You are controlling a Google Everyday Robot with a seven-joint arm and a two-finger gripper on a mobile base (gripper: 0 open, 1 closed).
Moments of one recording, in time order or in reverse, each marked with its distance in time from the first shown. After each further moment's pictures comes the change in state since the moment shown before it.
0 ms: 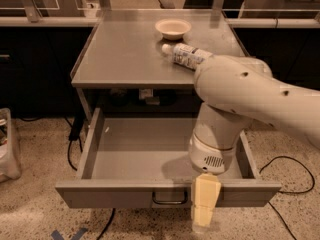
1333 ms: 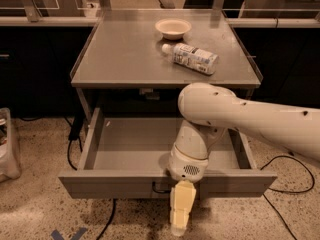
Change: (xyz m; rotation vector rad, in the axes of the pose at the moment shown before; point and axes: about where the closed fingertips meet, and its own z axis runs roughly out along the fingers) arm -0.035 -0.021 0.071 -0.150 -0.113 -0.091
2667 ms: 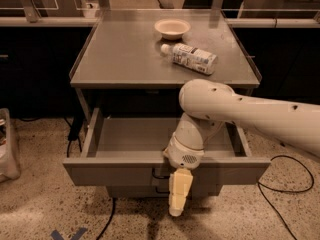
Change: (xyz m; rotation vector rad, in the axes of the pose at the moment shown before) arm -0.001 -0.056 -0.007 0.108 -0.026 -0.063
